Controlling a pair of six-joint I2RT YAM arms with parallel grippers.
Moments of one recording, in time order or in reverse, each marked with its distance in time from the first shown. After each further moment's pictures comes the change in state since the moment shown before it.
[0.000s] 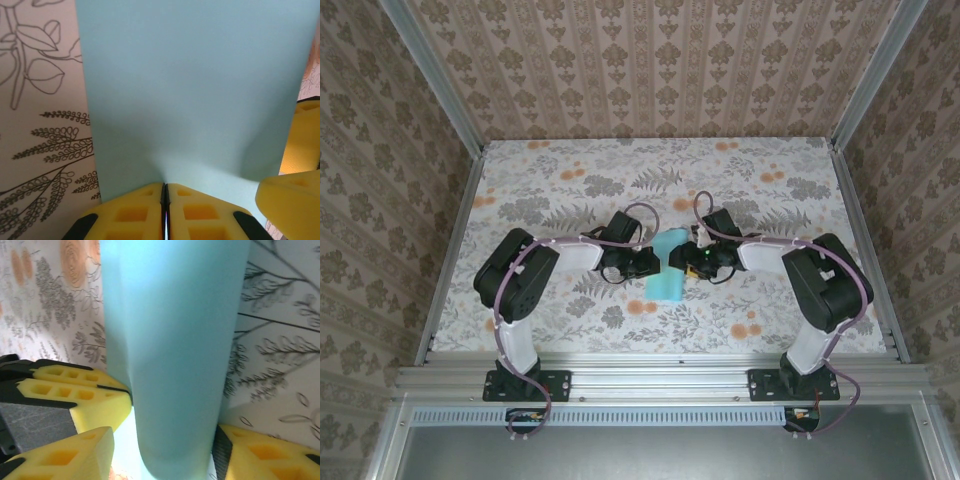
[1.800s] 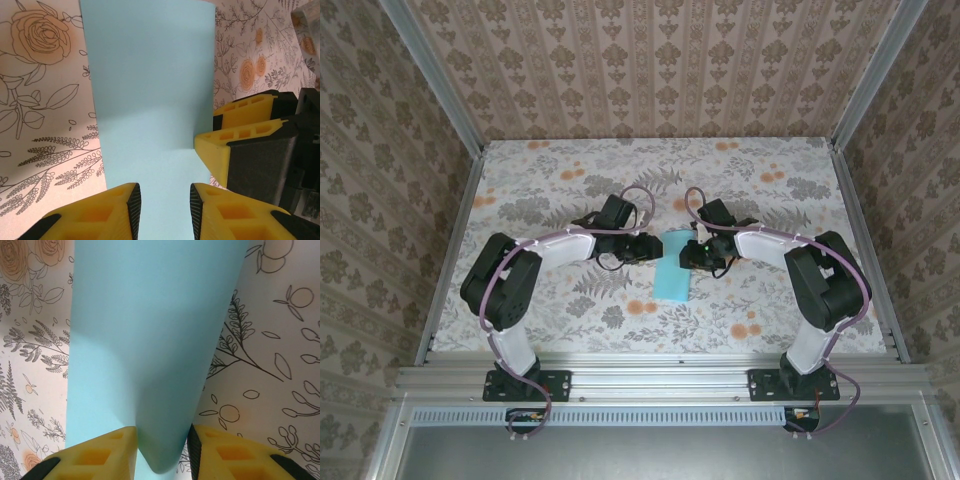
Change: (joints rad) left arm 0.037 -0.087 0.091 -0.127 0.029 0.069; right arm 0.004 0.020 0.140 -0.277 0.191 -0.227
